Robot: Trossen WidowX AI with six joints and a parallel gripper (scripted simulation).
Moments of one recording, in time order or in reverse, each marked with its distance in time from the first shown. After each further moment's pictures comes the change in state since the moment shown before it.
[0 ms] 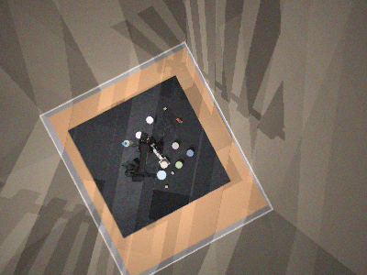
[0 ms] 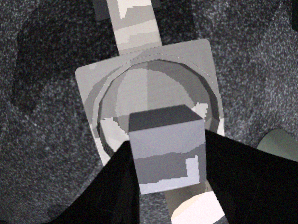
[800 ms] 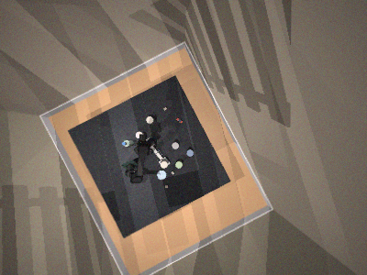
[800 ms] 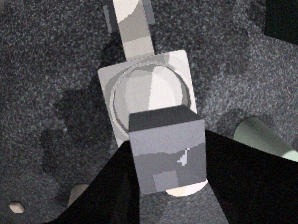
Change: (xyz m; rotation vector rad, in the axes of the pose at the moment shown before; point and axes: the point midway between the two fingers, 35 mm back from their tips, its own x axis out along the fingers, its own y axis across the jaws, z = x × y) arm -0.068 0.003 0.017 -0.009 0.025 -0.003
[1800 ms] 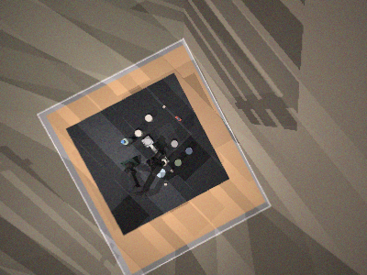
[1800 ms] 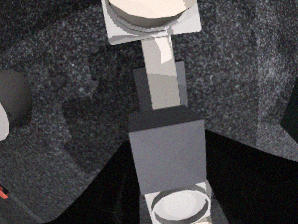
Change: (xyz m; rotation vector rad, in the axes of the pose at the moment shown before) arm 0.027 0.020 0.162 -0.035 0.082 0.053
